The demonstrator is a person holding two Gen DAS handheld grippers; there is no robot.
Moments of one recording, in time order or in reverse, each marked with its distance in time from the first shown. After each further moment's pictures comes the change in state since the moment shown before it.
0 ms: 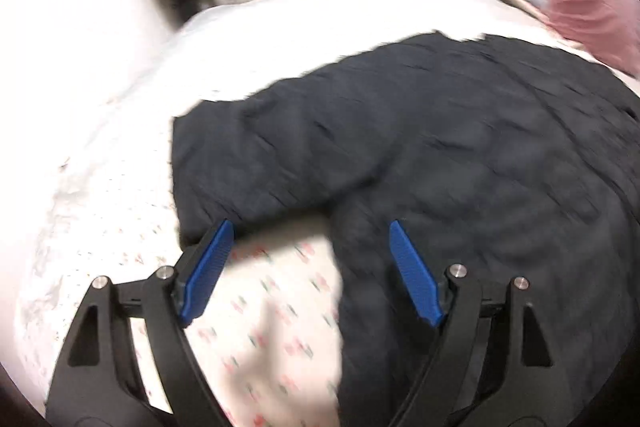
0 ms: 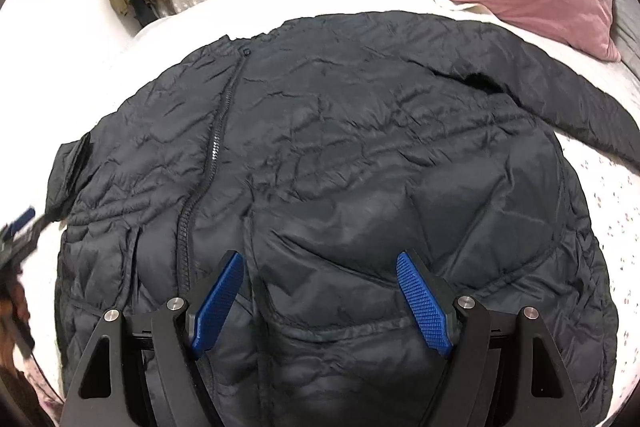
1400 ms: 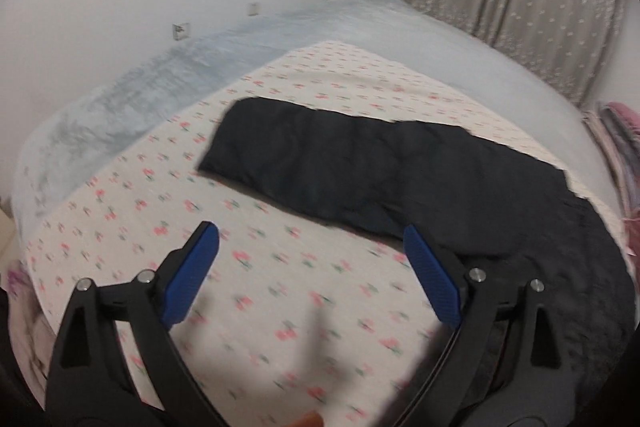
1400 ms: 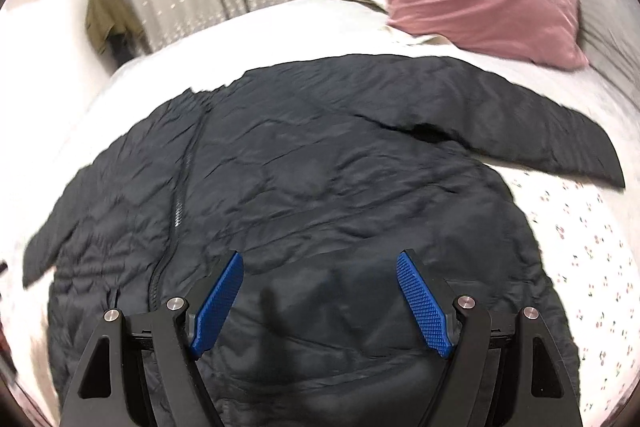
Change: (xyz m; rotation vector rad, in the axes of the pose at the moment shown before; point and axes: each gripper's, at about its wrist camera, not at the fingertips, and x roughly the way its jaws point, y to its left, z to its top) left arm -0.055 0.113 -0.048 -0.662 0.030 0.157; right arm -0.022 -0.036 0.026 0.099 -0.120 -0.069
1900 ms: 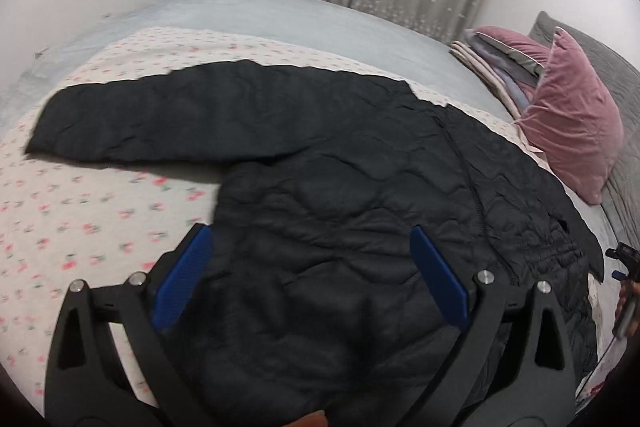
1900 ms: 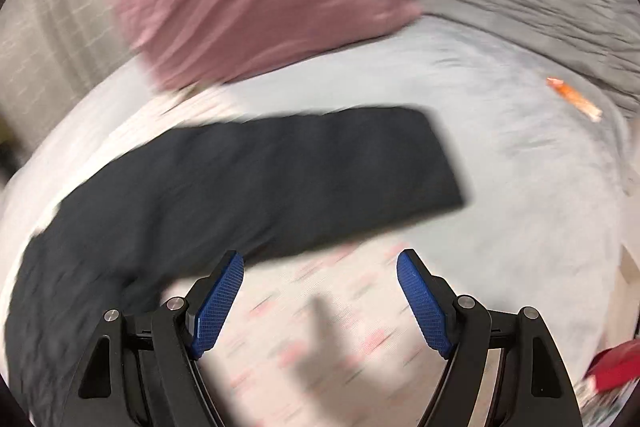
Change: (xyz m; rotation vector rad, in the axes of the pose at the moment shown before) left arm -0.009 -0.136 -0.087 0.263 0.046 -0.408; right arm -0.002 -0.253 0.073 0.393 -0.040 -0.388
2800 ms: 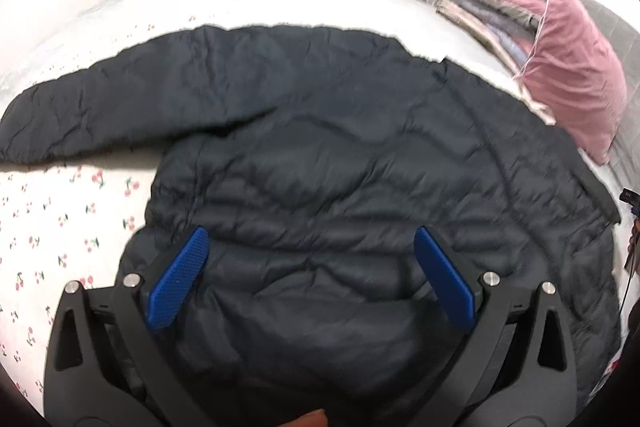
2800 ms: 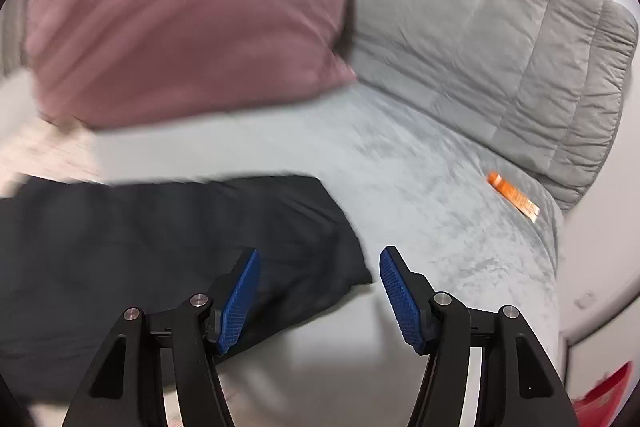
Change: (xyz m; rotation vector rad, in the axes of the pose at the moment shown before) left arm 0.042 -0.016 -0.006 0.104 0.078 -0.021; right arm 0.039 0.024 0.056 -0.135 -0.234 -0.310
